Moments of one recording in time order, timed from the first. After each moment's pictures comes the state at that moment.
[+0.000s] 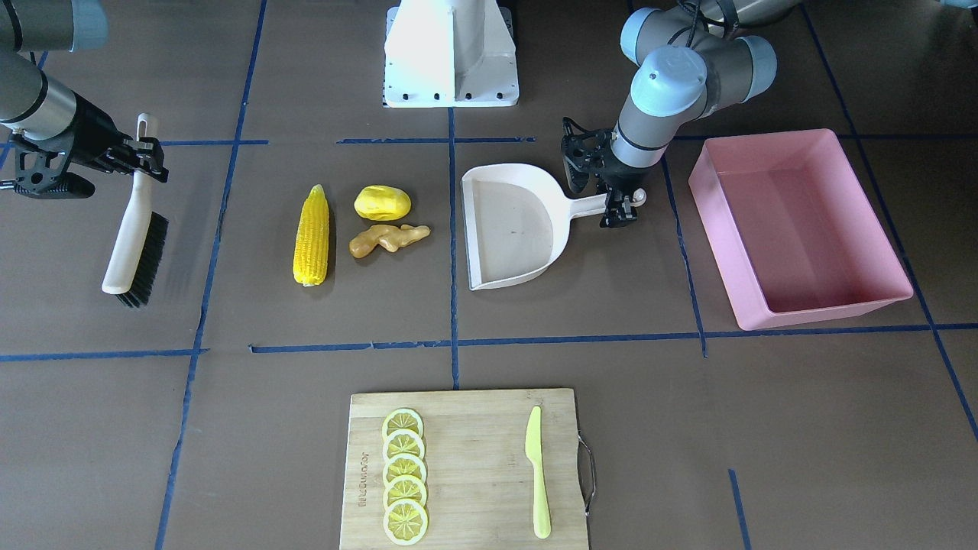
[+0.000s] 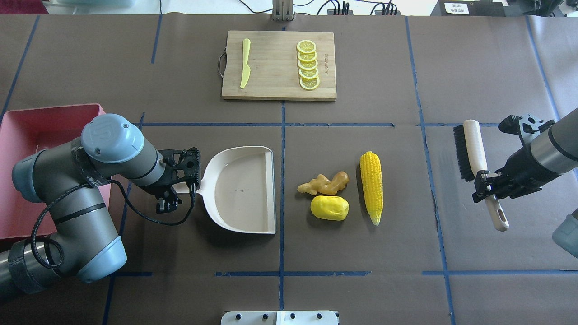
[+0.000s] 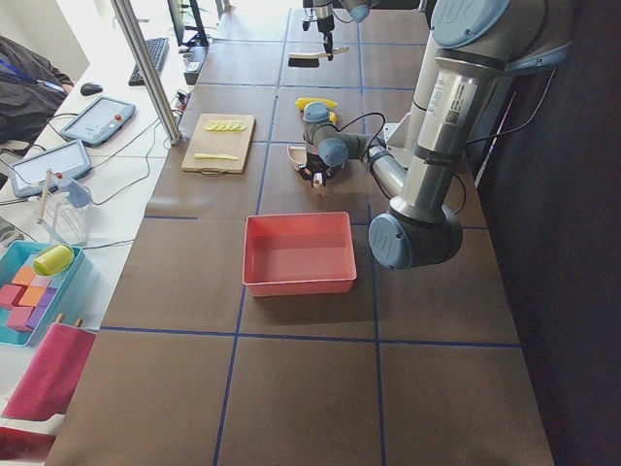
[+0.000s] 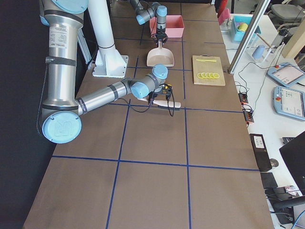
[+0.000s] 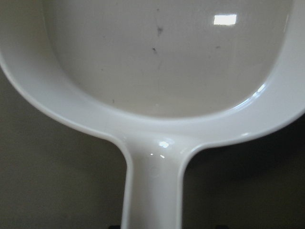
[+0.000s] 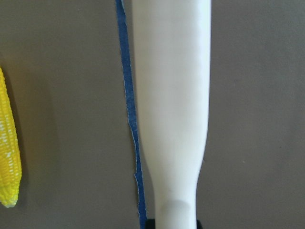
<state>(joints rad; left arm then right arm) -0.57 -1.92 -1.82 -1.71 -1.98 0.31 0.88 -1.65 2.00 -1.37 2.37 0.94</state>
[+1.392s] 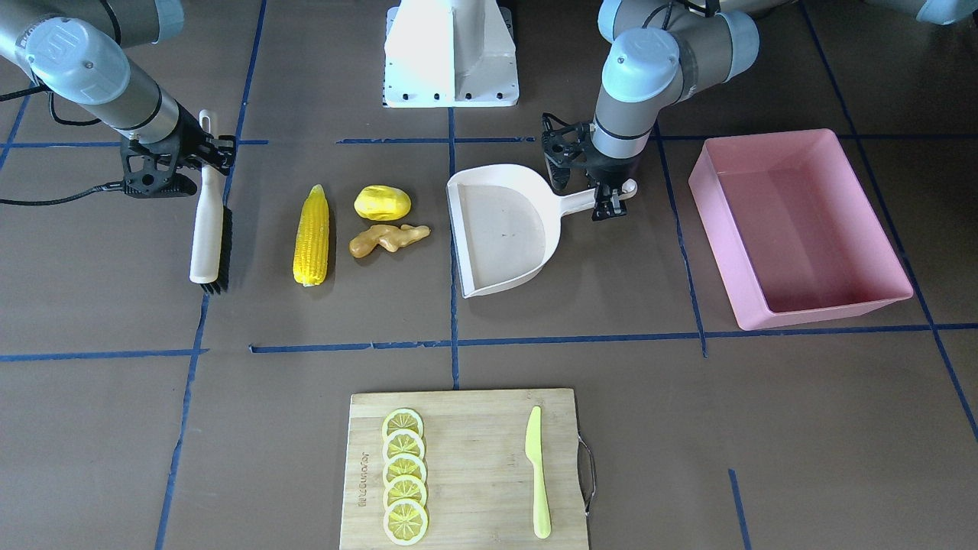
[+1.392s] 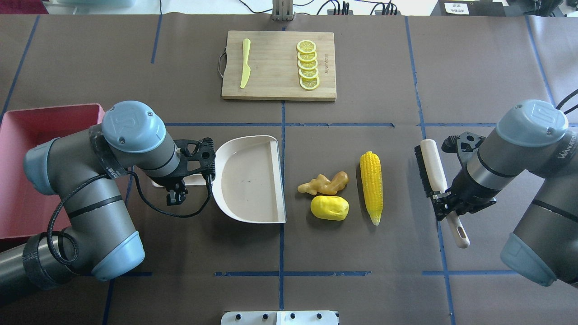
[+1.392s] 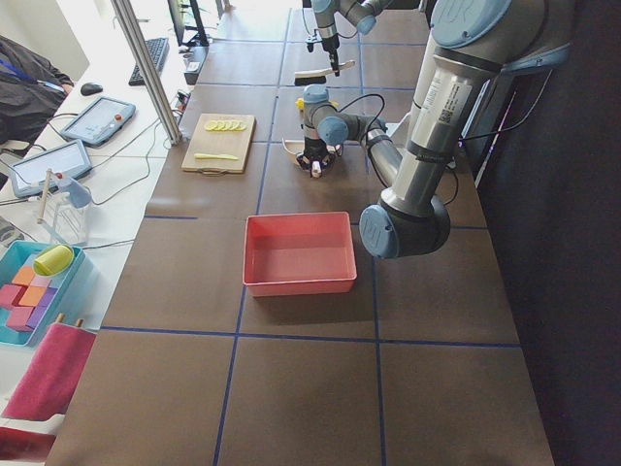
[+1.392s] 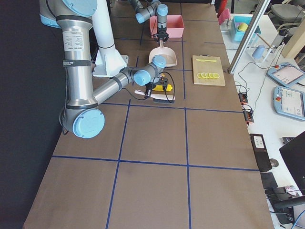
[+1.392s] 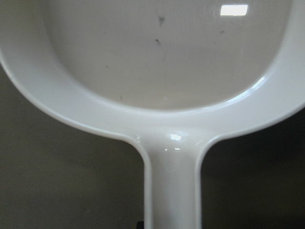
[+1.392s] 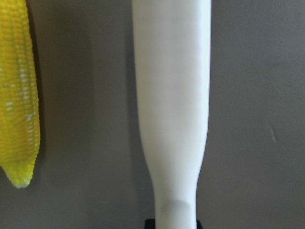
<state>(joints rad) -0.57 -2.02 -1.85 -1.49 -1.92 0.31 0.69 -1.51 2.02 -1.58 2.25 0.94</state>
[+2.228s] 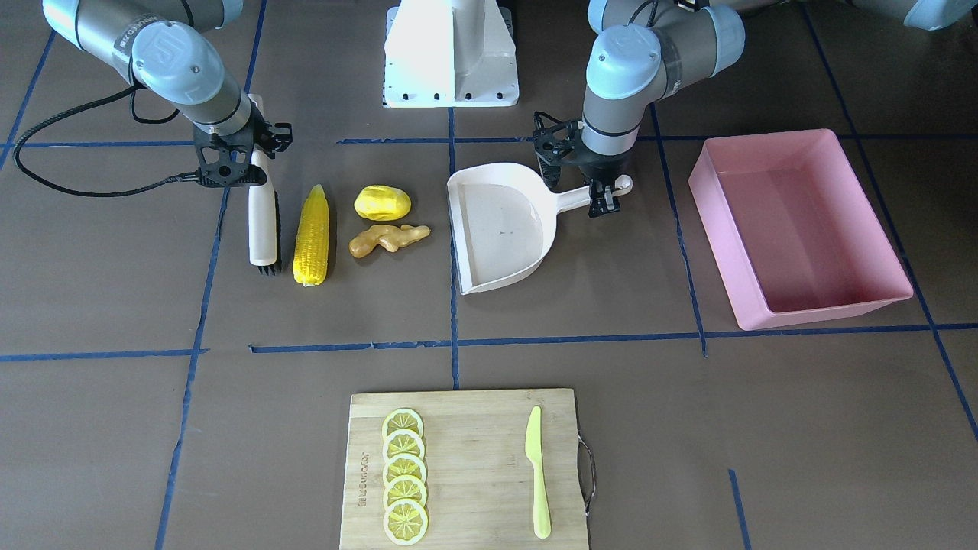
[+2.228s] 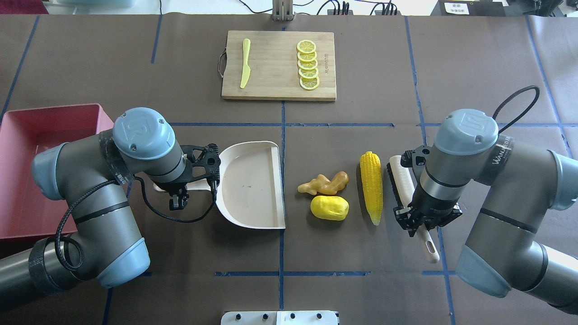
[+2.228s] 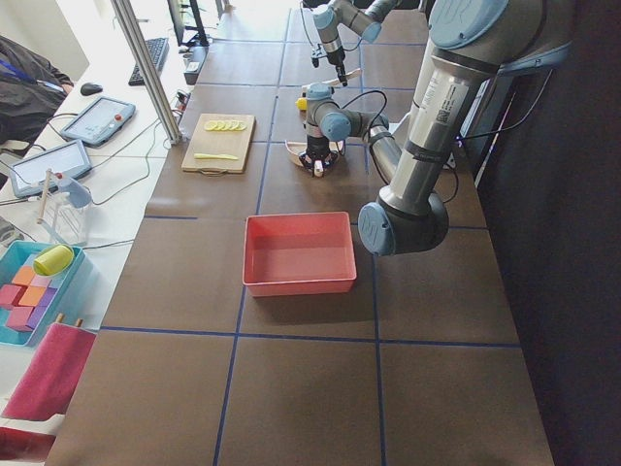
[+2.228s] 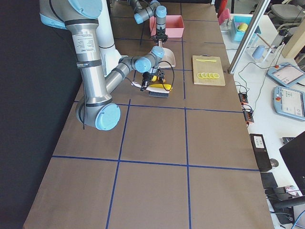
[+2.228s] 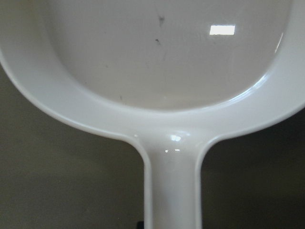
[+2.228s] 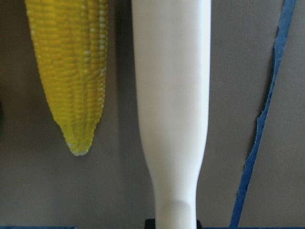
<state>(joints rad) -0.54 -2.03 -1.85 -1.46 -1.89 0.31 0.58 -1.32 2.01 -1.85 2.21 0.94</state>
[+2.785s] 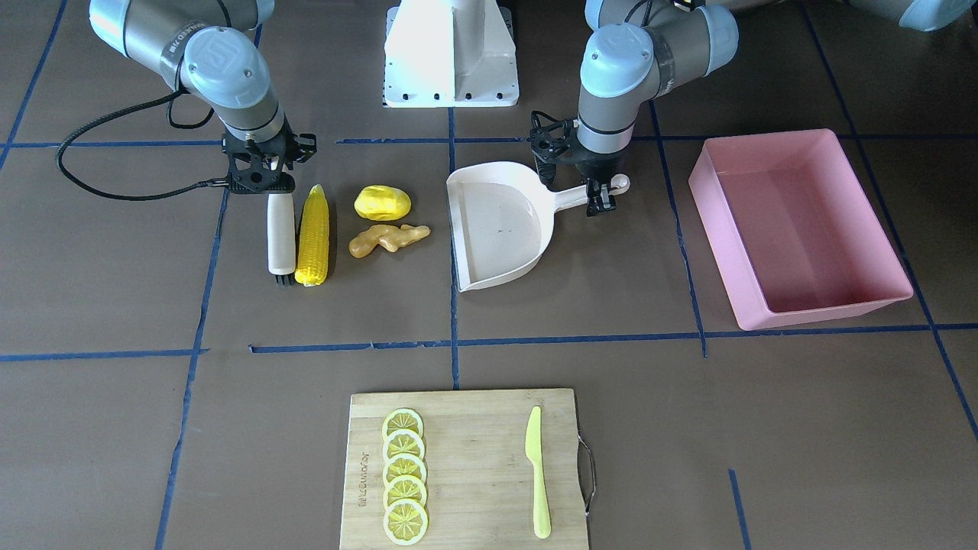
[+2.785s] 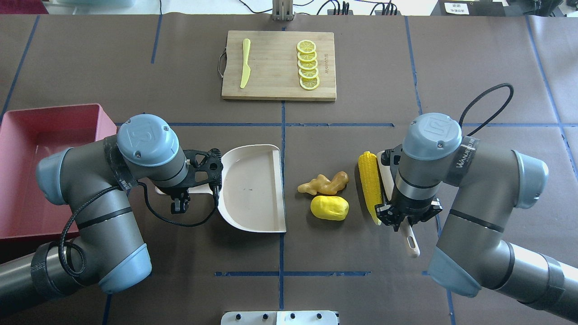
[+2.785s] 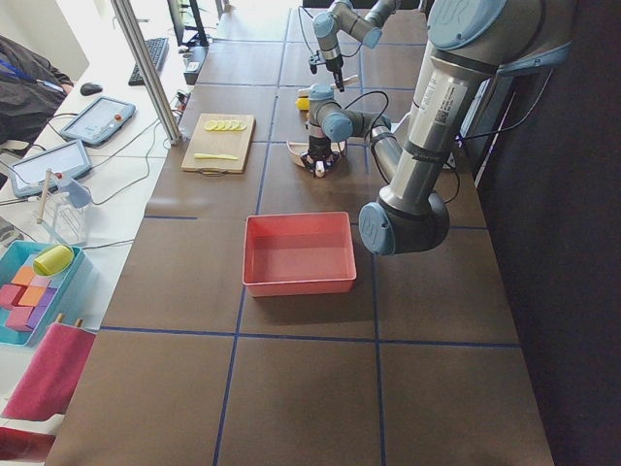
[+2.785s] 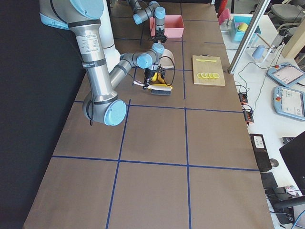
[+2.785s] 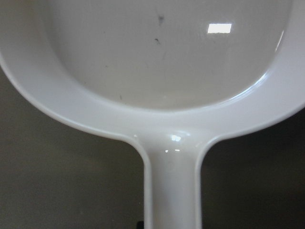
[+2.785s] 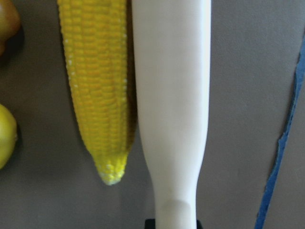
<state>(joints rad) -0.52 -2.03 -1.85 -1.46 -1.87 0.31 0.54 -1.22 1.94 -1.87 2.13 0.99</state>
